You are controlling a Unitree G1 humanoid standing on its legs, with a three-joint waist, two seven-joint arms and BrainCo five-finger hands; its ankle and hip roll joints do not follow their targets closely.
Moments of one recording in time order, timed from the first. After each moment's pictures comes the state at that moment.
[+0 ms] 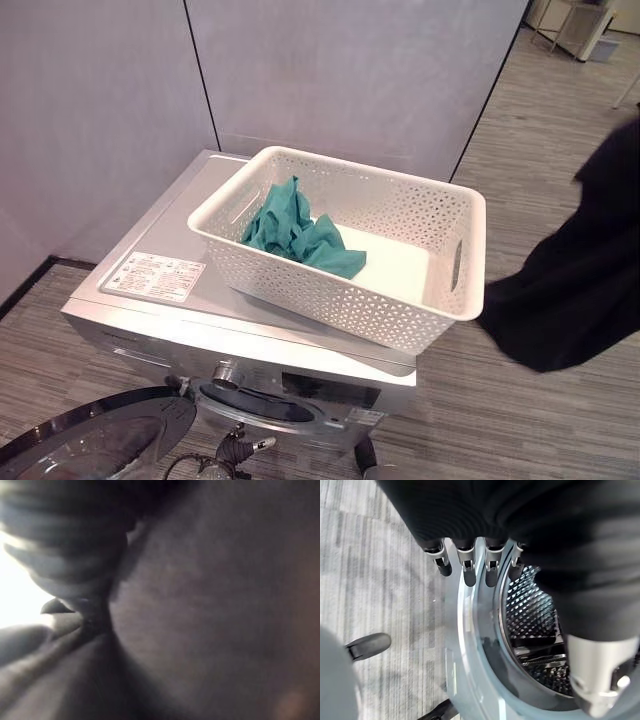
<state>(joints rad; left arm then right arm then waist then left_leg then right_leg) 0.04 0.19 -0.26 1.02 -0.18 -0.05 0.09 -0.08 -0.79 -0.49 0.15 -0.13 0.05 -0.63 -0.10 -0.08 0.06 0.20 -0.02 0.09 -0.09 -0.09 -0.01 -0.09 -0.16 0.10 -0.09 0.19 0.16</state>
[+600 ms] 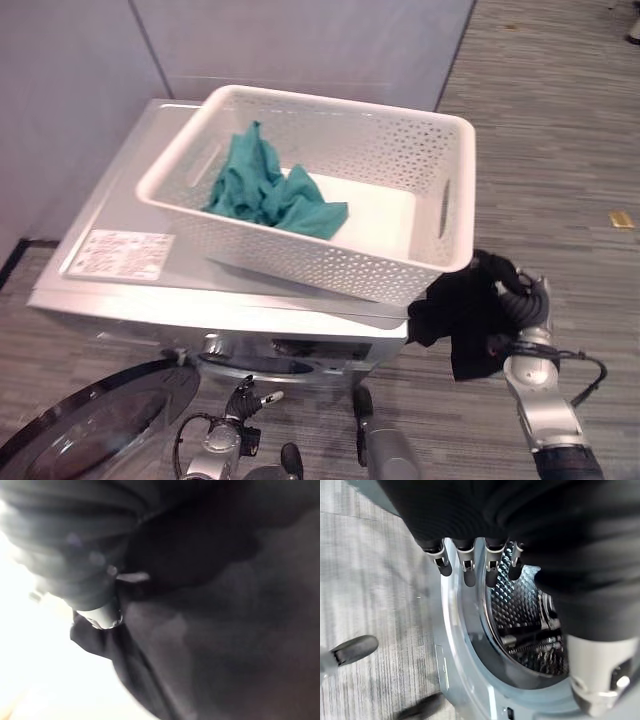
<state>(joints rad) 0.02 0.21 -0.21 0.81 -0.20 -0.06 0.12 0.00 -0.43 -0.06 0.08 -0.08 0.02 -0.38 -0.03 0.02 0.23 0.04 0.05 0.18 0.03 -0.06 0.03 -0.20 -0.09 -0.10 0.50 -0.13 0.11</state>
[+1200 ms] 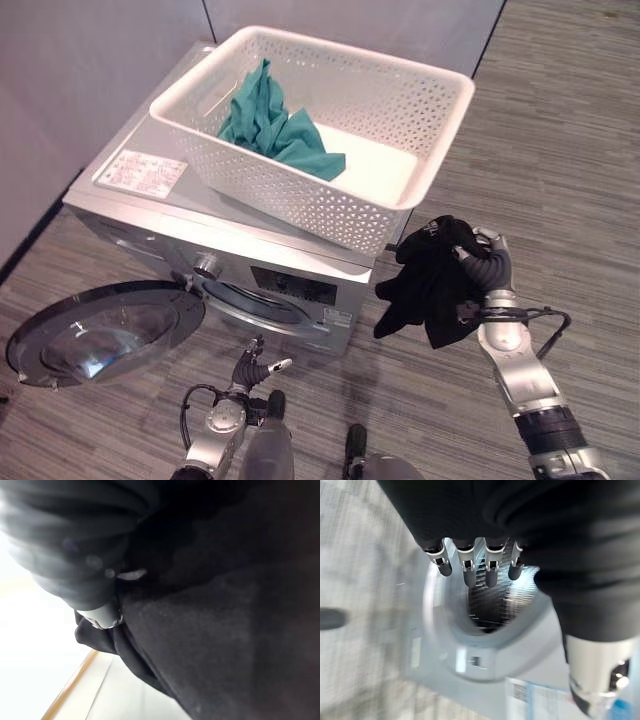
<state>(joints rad) -0.06 0.29 -0.30 0.48 -0.22 -0.10 0.16 -0.25 -0.47 0.14 0.09 -0.02 -0.04 -0.38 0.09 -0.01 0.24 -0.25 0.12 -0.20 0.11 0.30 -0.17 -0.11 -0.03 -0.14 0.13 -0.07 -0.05</state>
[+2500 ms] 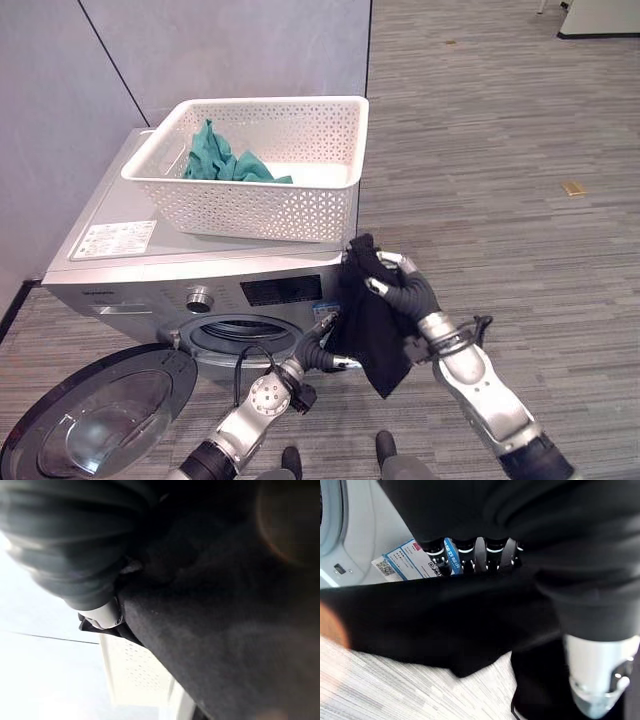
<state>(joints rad) -0.12 0.27 -0.61 0.25 -0.10 -0.08 0.03 -0.01 -0.48 0.38 -0.23 0.22 -0.07 -0.10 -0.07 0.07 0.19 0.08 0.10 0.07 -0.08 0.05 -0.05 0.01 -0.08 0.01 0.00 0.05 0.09</state>
